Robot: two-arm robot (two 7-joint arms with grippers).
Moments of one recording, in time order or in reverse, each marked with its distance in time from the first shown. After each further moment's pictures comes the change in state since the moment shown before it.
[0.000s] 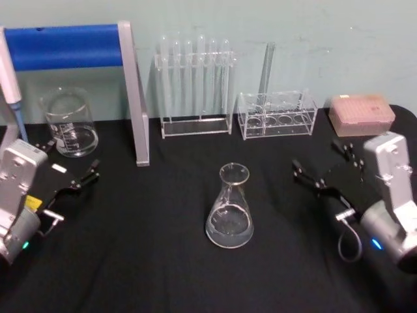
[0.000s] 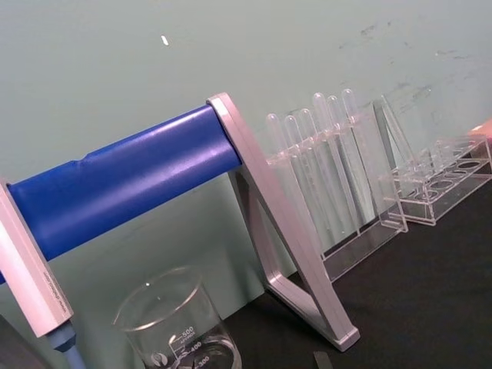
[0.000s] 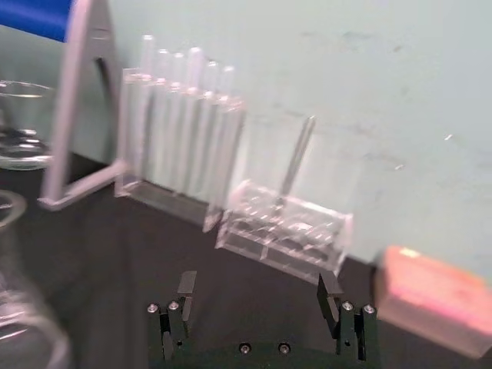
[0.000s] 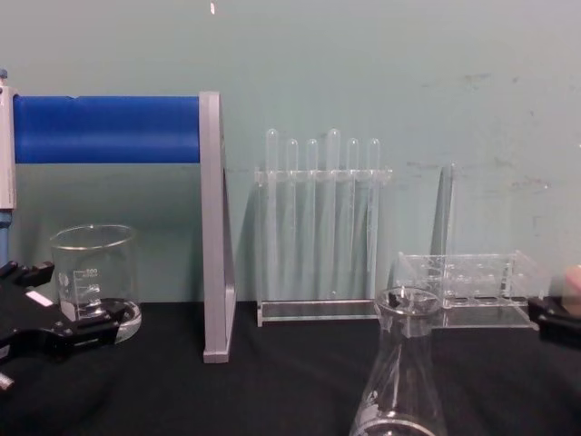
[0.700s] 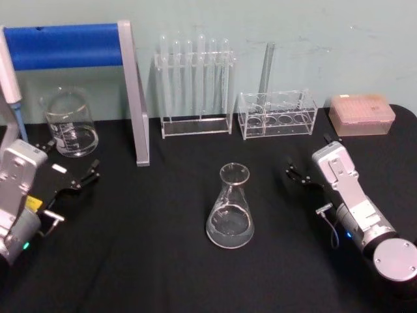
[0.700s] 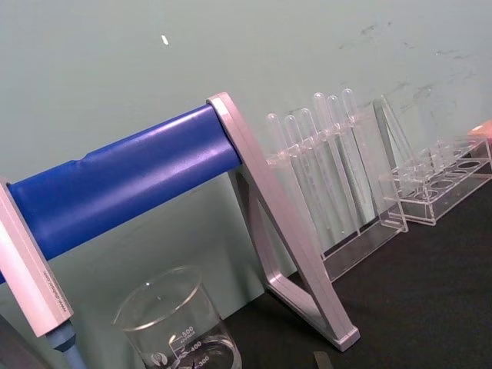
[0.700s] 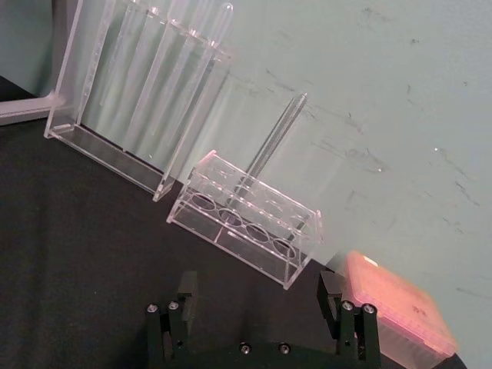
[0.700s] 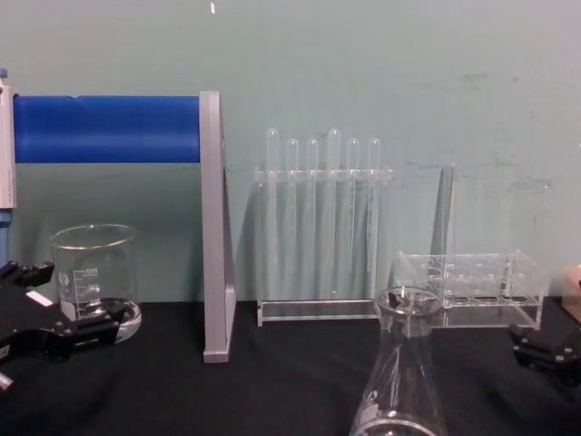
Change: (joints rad) left arm 0.000 0.000 0.000 0.000 0.000 0.000 0.000; right arm 0.156 -0.099 -0.071 0.279 -0.324 -0.085 -0.177
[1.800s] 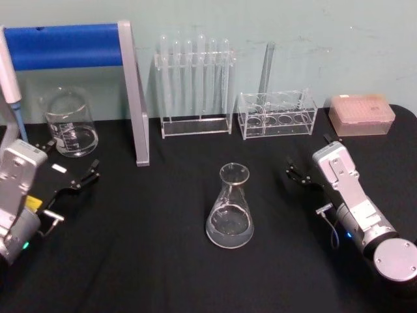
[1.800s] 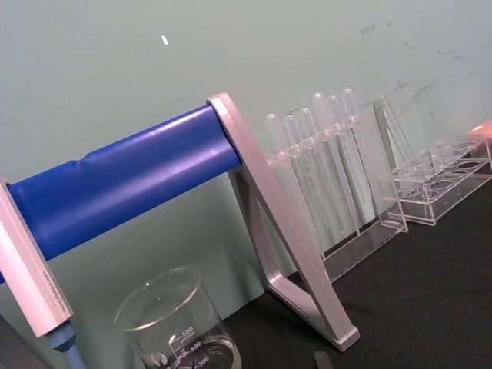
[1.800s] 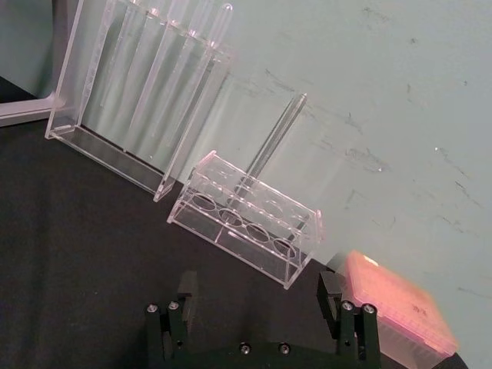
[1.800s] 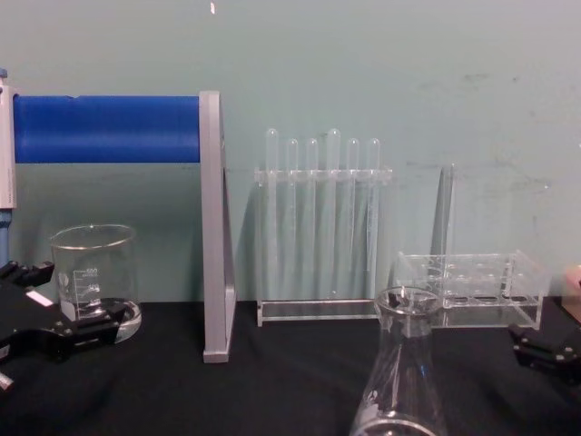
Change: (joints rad) left arm 0.000 0.000 0.000 0.000 0.000 0.000 0.000; right arm -0.002 0.002 0.000 -0.005 0.007 0.002 0.003
